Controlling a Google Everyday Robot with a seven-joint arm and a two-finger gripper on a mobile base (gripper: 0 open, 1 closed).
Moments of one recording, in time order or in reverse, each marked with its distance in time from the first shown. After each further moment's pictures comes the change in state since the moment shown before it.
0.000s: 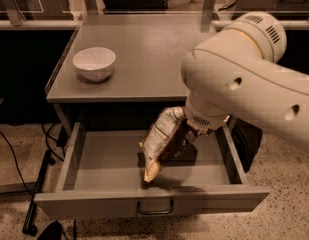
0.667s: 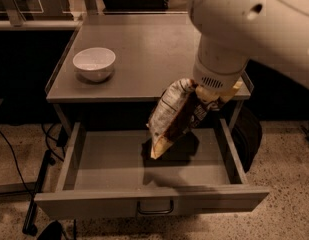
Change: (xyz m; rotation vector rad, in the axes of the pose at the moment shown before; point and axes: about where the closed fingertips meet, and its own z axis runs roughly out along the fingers) arm -0.006 -0.050 -0.055 0.016 0.037 -0.010
